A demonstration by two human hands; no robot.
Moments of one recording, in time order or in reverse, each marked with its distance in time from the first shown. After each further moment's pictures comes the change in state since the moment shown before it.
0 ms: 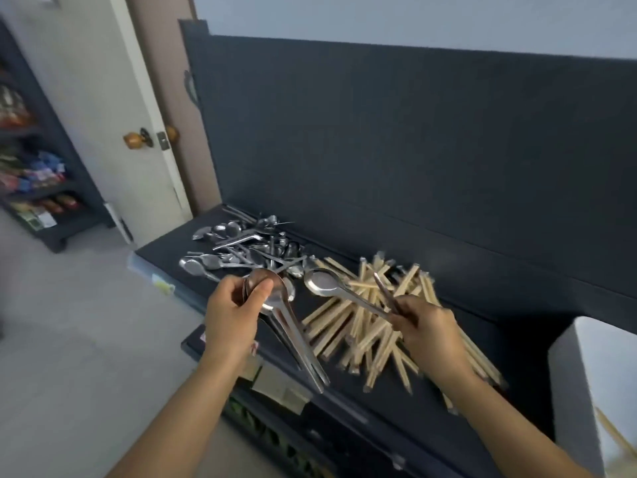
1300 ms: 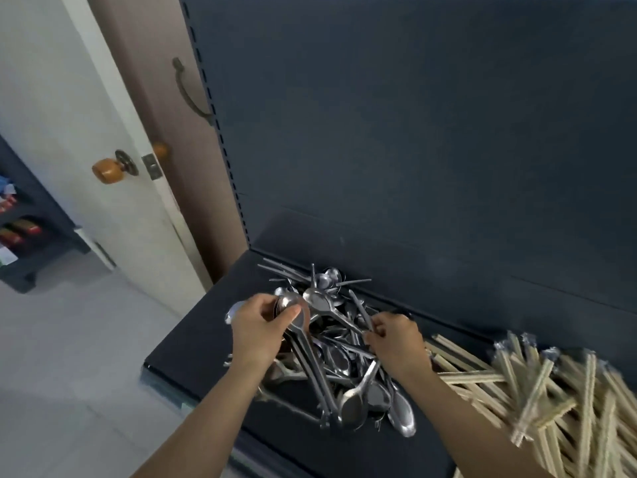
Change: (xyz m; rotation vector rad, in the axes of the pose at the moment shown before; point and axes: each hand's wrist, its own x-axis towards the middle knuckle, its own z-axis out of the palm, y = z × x) left_hand 0.331 -0.094 -0.017 0.216 -0.229 -0.070; right_hand 0.254 -0.089 0.248 -0.081 -0.181 0.395
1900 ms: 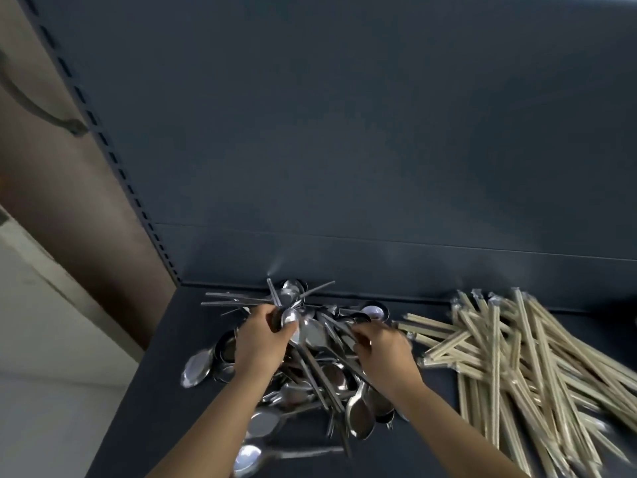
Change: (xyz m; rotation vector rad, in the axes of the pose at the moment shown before) left_hand 0.076 -0.022 0.045 0.250 -0.418 0.127; right_hand -0.012 -0.013 0.031 -0.148 0.233 0.107
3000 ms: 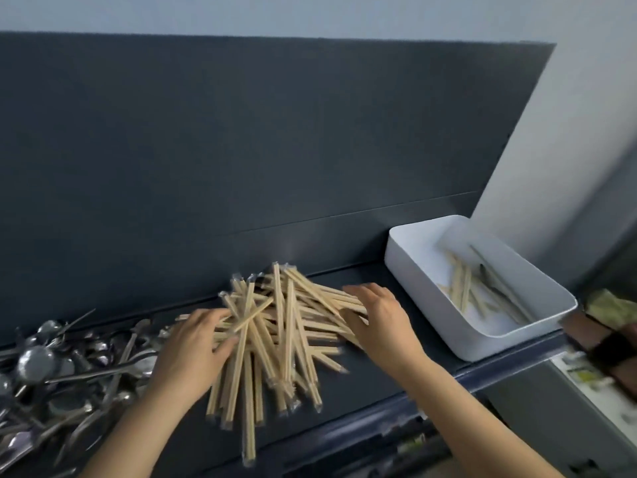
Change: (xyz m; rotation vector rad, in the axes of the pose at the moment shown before) left_hand -0.176 0.171 0.167 0.502 -0.176 0.641; right_hand -0.171 0.259 -0.216 0.018 0.391 0.080
